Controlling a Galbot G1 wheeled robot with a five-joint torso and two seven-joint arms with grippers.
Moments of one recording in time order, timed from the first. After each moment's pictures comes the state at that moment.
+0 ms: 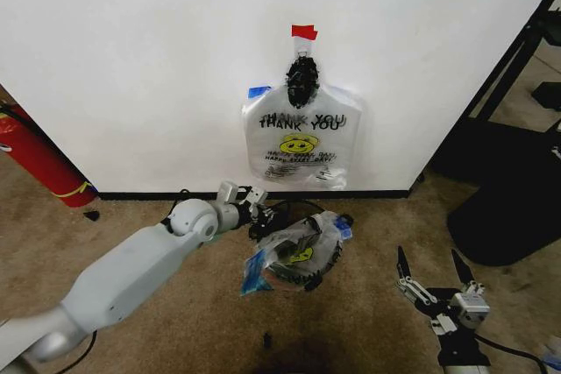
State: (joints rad) left arm 0.62 -0.88 0.18 -1.68 -0.99 0.54 0.01; right arm -1.94 1.47 0.64 2.23 0.20 0.36 -0.04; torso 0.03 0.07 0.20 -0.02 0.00
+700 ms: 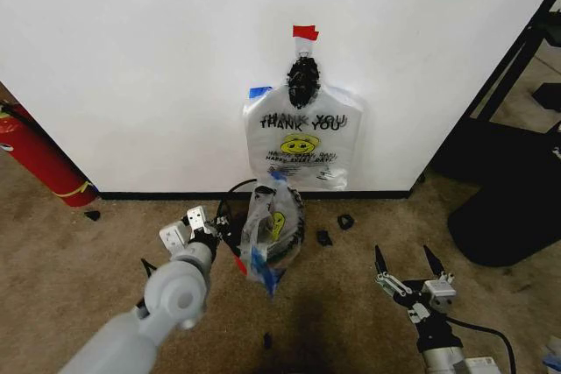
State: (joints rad) left arm 1.12 -1.02 -0.05 -2.06 -1.11 0.10 -0.81; right arm -1.86 1.40 0.57 2.18 0.17 0.27 -0.01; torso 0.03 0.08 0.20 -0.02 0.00
